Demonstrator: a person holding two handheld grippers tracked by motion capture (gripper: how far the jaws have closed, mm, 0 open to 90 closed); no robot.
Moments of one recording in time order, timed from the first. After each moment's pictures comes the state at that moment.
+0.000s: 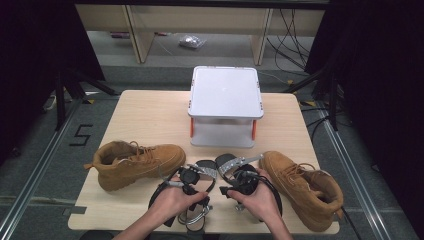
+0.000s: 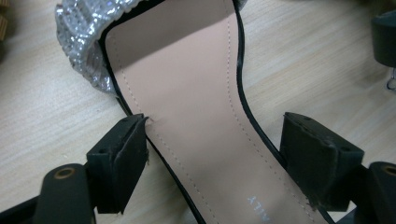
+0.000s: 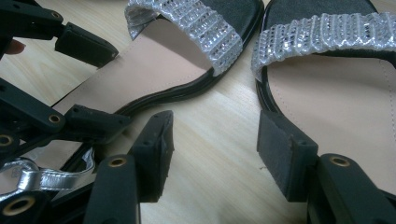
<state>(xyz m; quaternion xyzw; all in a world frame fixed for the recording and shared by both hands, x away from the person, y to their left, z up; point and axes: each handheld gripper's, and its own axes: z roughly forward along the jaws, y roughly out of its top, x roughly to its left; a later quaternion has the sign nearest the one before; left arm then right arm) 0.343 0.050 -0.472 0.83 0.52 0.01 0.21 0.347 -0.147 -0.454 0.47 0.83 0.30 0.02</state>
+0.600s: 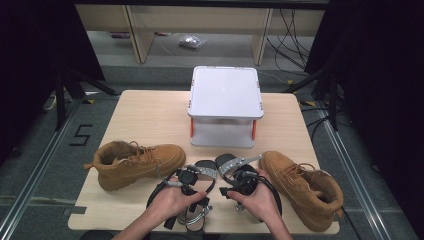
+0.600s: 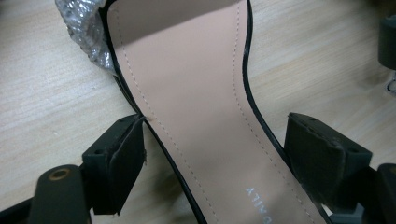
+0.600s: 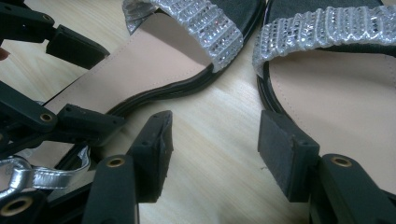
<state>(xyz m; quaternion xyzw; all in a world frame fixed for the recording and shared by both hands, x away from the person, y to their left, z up) 0.342 0.052 -0.473 0.82 0.55 0.00 0.20 0.348 -0.146 -0.456 0.47 0.83 0.29 0.01</state>
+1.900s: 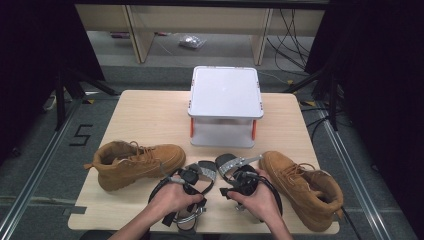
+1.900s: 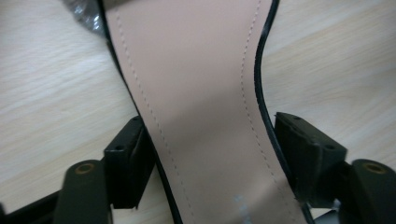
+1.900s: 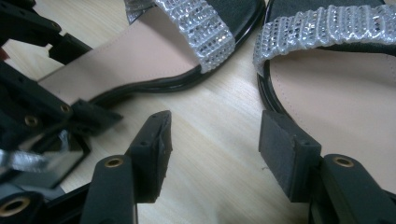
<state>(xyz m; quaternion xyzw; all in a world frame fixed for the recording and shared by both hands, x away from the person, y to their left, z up) 0.352 0.051 -0.477 0.83 0.55 -0.02 0.12 0.348 -0.148 -0.457 0.47 0.84 0.28 0.01</state>
